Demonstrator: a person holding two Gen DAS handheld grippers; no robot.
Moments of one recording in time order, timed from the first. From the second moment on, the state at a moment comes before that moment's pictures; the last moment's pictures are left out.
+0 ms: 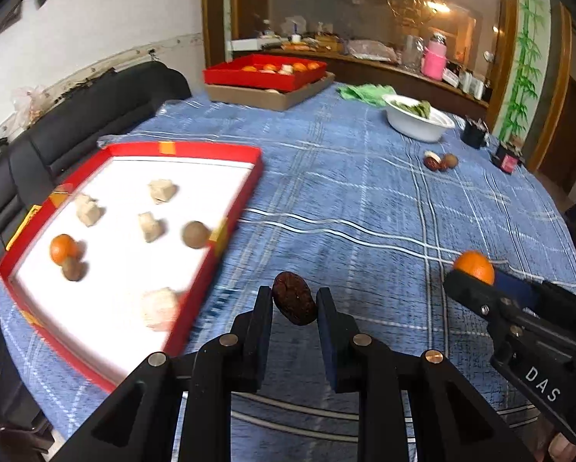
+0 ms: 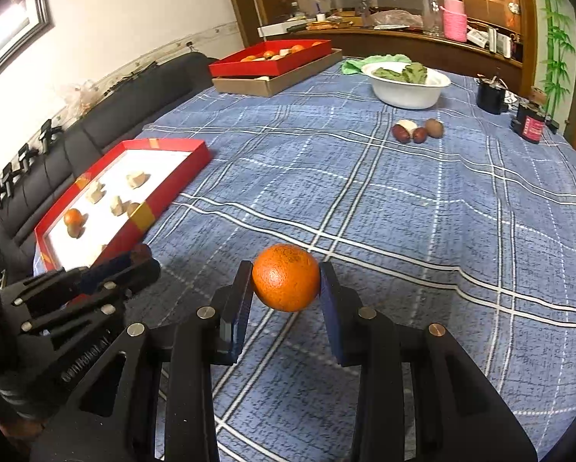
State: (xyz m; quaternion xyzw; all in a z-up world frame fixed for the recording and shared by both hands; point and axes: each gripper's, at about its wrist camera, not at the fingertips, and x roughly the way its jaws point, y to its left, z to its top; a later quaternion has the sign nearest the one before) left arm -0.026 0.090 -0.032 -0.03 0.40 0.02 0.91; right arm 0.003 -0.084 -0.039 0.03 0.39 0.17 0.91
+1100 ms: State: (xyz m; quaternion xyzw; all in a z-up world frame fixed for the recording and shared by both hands) left arm 0.000 0.248 -0.019 -0.09 0.39 0.17 0.90; right arm 0.029 0.073 -0.004 -0.05 0.35 0.30 0.89
